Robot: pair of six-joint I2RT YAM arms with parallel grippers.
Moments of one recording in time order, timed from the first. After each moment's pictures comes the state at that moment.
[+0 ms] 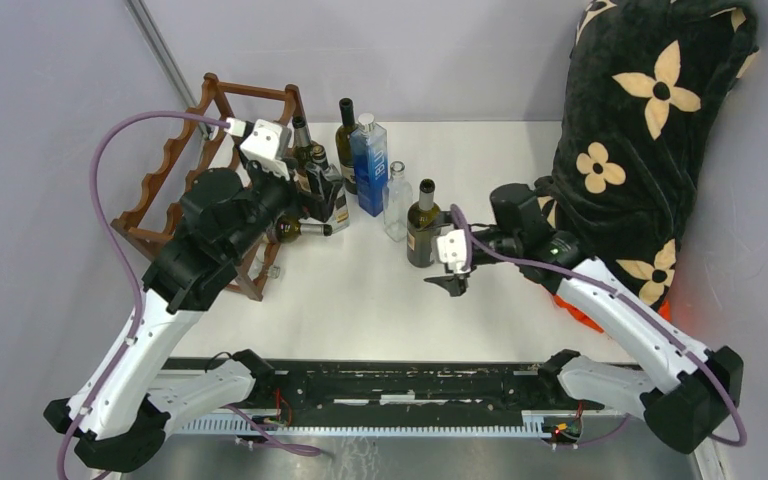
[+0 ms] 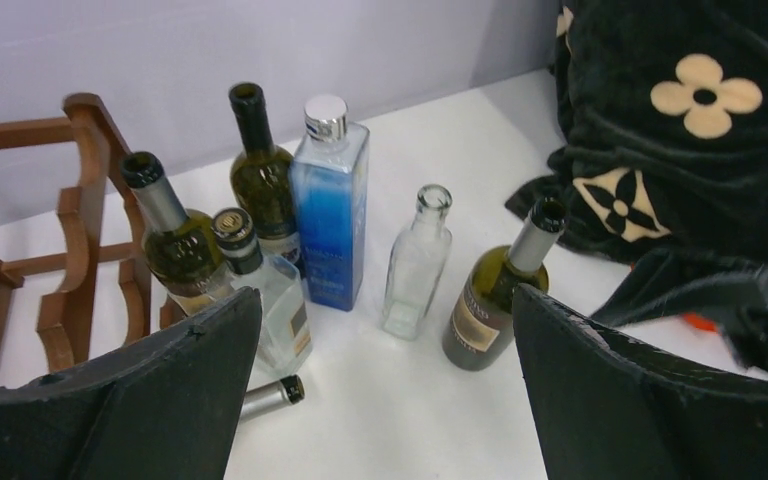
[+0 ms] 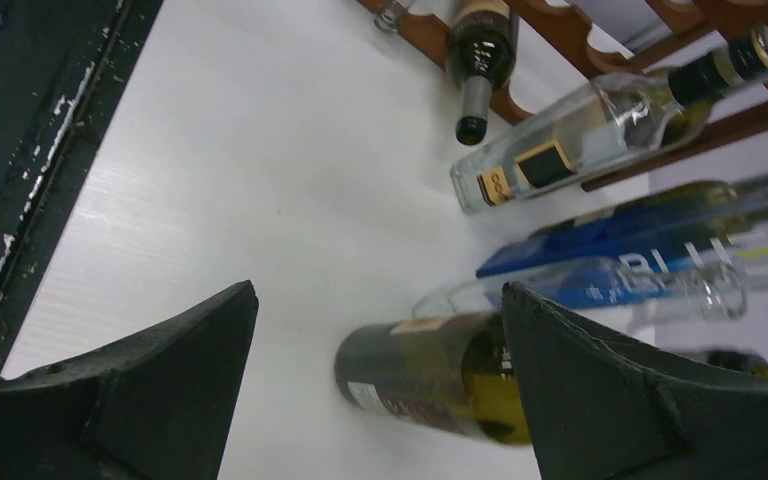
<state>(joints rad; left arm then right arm) -0.63 0.93 1.33 -0.50 -0.12 -0.09 0.55 1.06 0.96 -0.46 -0.86 -1.02</state>
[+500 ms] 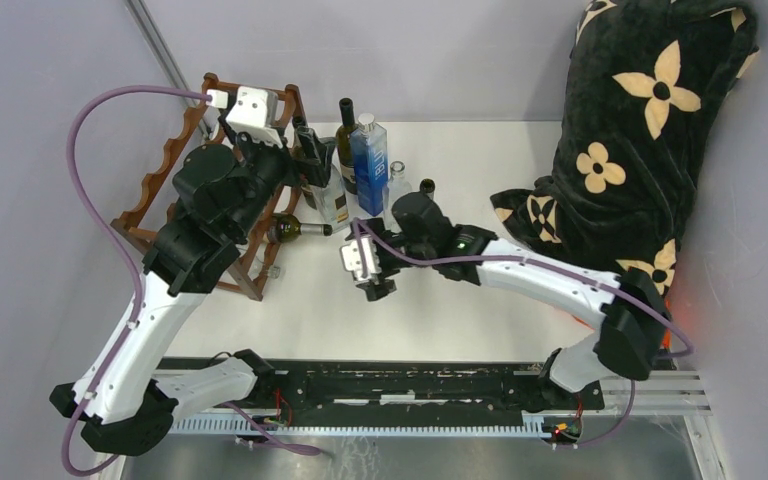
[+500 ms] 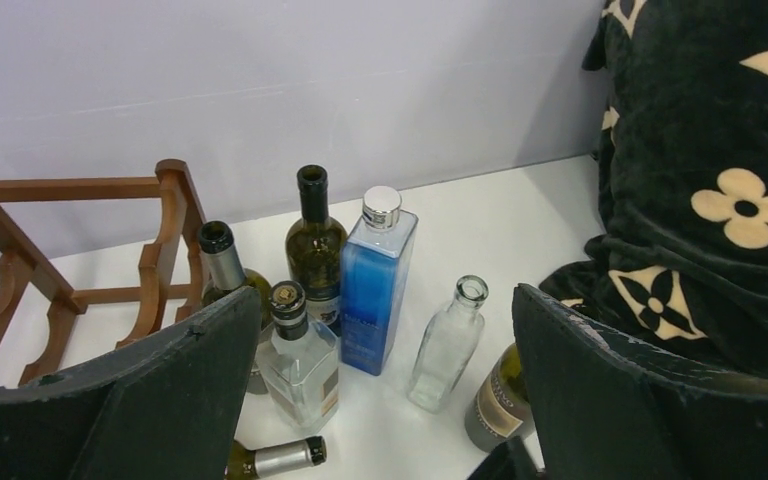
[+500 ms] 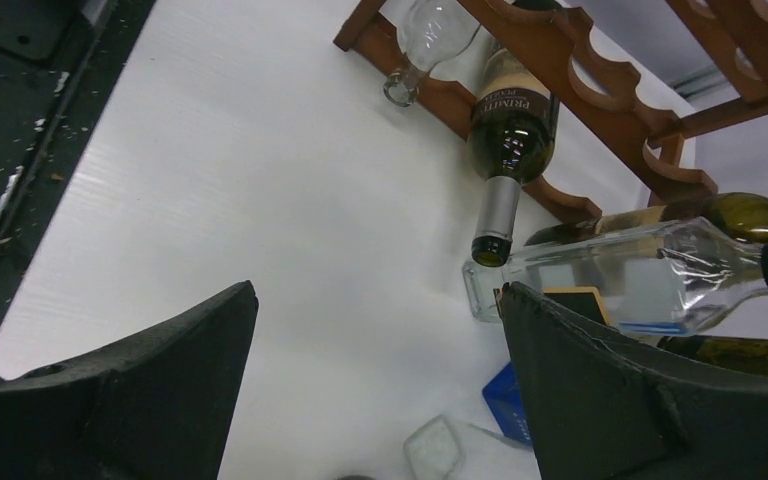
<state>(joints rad) -0.63 1.04 1.50 -0.44 -0.27 -0.09 0.94 1.46 1.17 -0.23 -0.54 -0.87</state>
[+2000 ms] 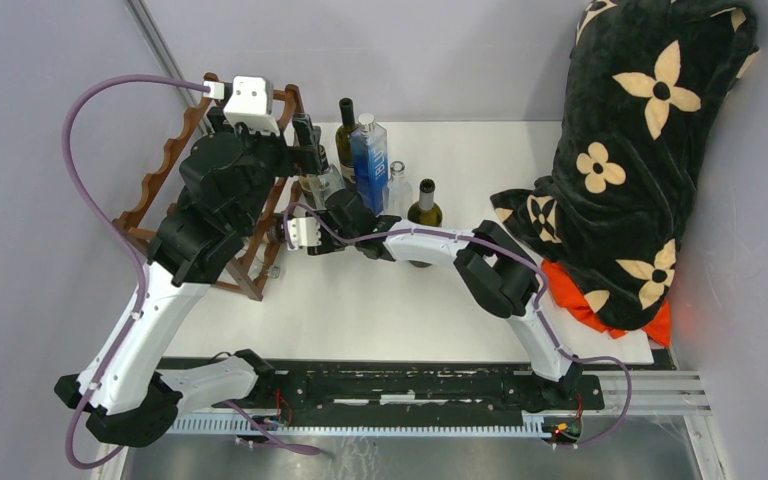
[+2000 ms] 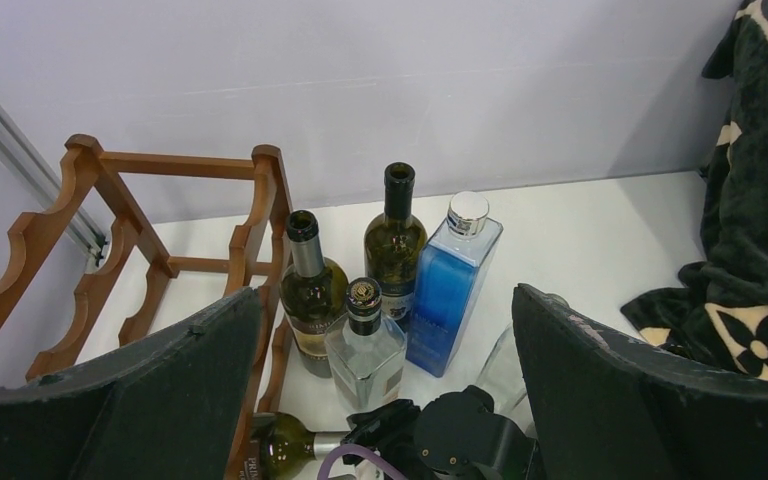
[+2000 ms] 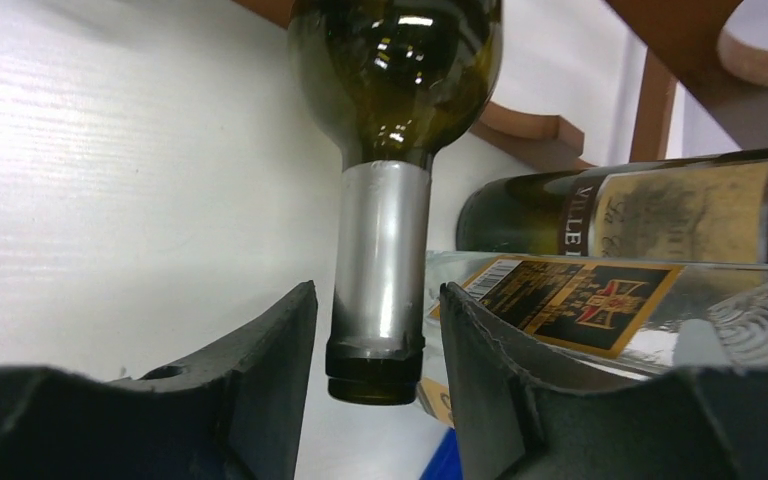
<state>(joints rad) -0.63 1.09 1.56 -0.49 -0.47 -0.05 0.95 2.22 1.65 0.04 -0.15 -0.87</state>
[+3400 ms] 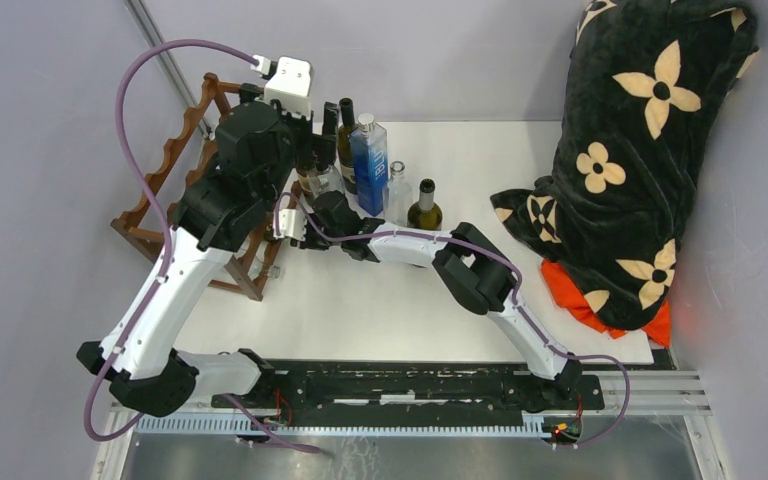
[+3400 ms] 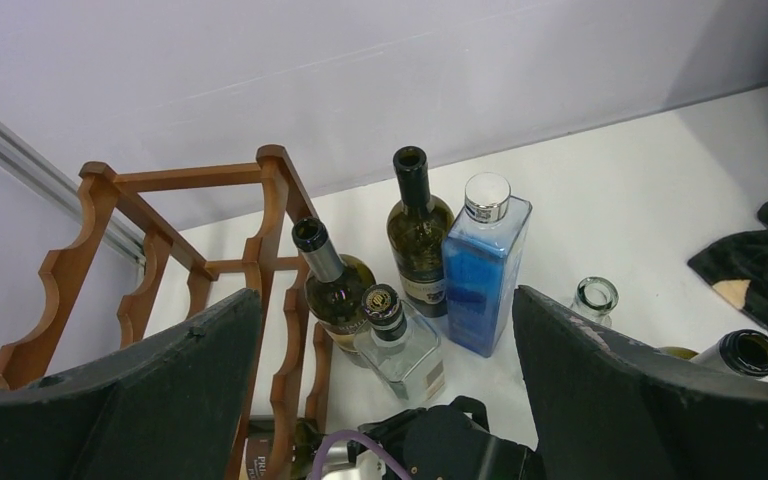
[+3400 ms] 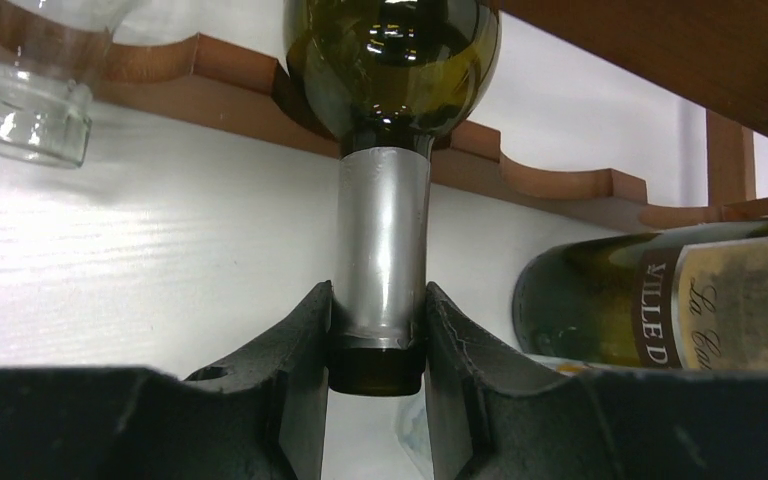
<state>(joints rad) -0.63 1.25 1.70 -0.57 -0.46 0.08 0.96 2.39 1.81 0.10 -0.18 -0.65</state>
